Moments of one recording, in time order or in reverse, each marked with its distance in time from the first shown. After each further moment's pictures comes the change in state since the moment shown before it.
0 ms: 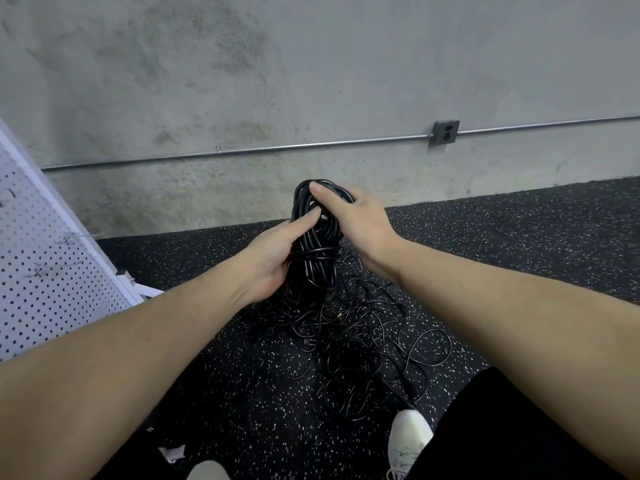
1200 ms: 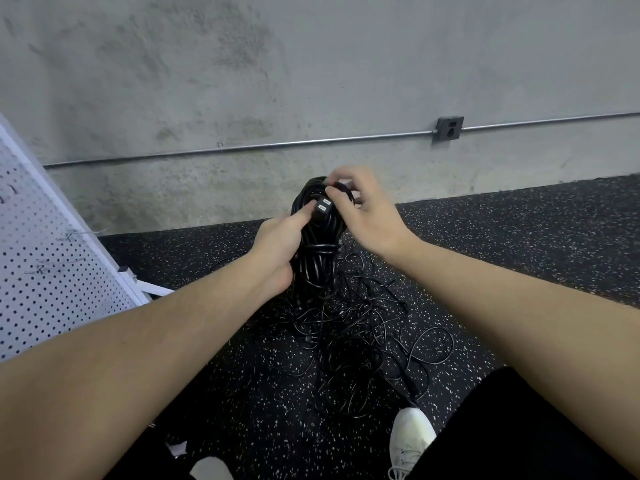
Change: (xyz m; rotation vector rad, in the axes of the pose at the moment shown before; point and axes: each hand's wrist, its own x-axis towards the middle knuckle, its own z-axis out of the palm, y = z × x) left_hand 0.009 0.003 0.013 -0.123 0.273 0.068; right_hand 0.007 0.007 -0.022 -0.468 -0.069 -0.491
